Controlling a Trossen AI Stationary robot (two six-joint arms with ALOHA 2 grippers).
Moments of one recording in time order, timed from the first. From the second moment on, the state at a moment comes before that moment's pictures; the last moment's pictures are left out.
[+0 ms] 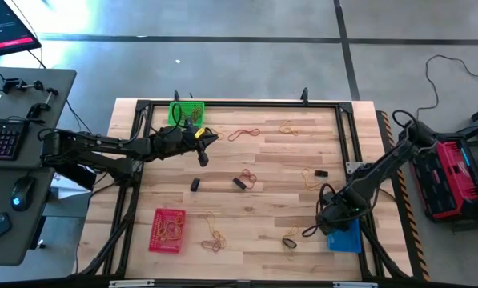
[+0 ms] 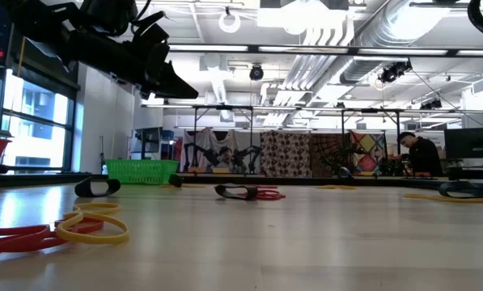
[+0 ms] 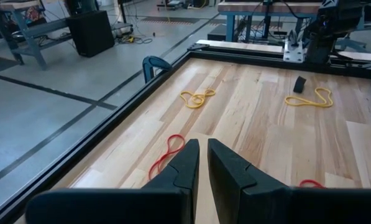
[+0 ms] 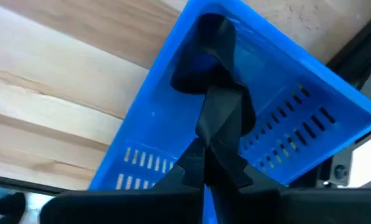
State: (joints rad) left arm 0.22 1.19 0.45 0.47 -0.22 0.02; right arm 0.71 1.29 0.75 -0.95 -0.37 1.81
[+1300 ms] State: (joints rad) left arm 0.22 1.19 0.45 0.47 -0.24 0.05; right arm 0.69 1.29 1.00 -1.26 -0.44 1.60
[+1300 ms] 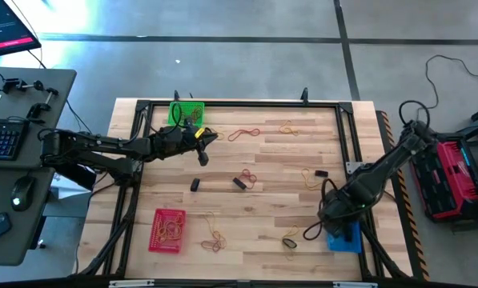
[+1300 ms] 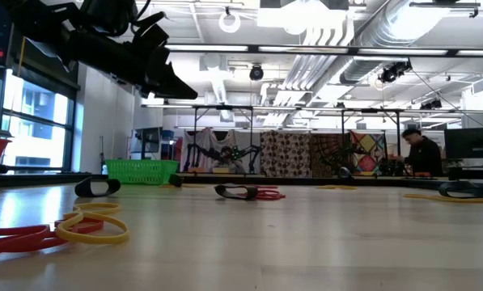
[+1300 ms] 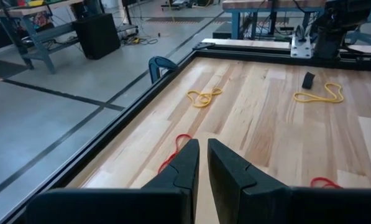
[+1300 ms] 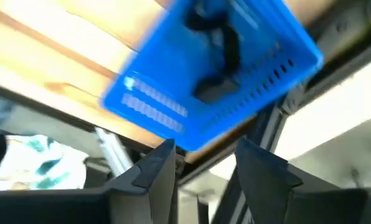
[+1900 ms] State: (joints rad) left arm 0.22 1.19 0.45 0.34 -0.19 0.06; right arm 0.27 1.29 0.98 -0.89 -0.07 1.06
